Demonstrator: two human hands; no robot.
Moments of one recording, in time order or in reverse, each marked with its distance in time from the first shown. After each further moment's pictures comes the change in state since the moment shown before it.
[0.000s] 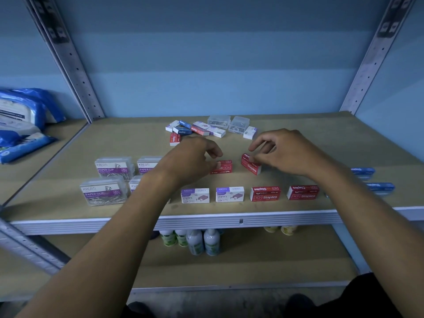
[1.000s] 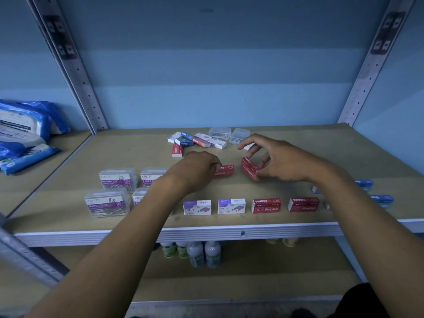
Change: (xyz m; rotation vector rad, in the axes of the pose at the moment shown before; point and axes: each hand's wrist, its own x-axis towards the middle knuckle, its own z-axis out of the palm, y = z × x) left_hand 0.009 0.010 -0.002 0.121 -0.127 -0.077; right_hand 0.015 -0.004 -0.006 0.120 -0.232 -0.087
